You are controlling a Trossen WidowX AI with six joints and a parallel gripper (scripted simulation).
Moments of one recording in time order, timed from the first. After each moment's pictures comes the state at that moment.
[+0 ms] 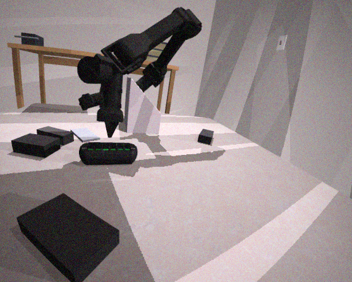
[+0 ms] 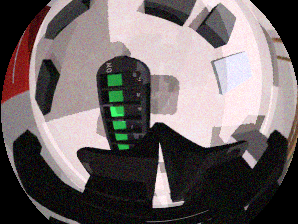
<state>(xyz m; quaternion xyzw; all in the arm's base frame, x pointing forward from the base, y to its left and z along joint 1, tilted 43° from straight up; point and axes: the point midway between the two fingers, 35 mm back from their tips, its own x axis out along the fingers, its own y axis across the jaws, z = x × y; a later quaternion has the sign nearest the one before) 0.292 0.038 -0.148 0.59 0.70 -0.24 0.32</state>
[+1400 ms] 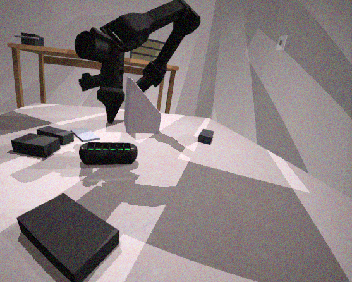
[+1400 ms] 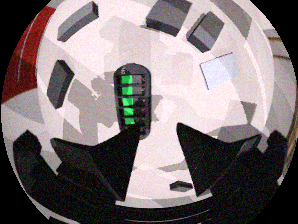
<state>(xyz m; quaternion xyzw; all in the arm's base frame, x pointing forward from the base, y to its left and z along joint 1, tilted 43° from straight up) 0.298 0.004 -0.111 0.59 0.70 -0.24 0.32</state>
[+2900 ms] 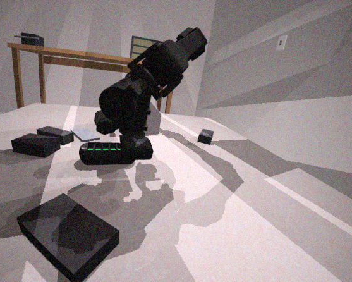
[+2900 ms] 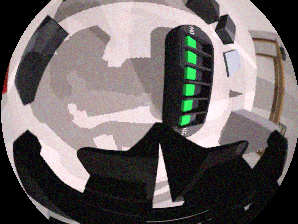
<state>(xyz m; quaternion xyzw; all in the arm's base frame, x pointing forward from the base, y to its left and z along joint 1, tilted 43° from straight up) 0.385 0.105 -0.119 0.47 0.78 -0.28 0.28</state>
